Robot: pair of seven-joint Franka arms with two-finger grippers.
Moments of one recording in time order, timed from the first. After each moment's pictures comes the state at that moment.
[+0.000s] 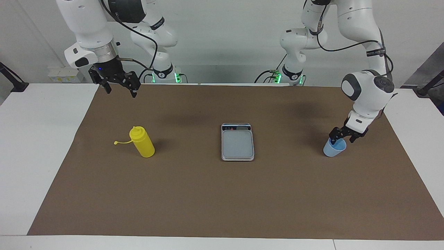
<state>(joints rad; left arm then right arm) -0.02 0.12 0.13 -2.21 -0.05 2.42 0.08 -0.07 -0.04 0.10 -1.63 -0.04 1.58 0.21</state>
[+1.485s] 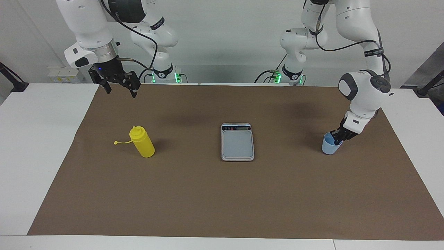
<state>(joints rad) -0.04 0.12 0.12 -2.20 -0.06 2.41 0.03 -0.07 -0.04 0.10 -1.63 -0.04 1.58 0.21</state>
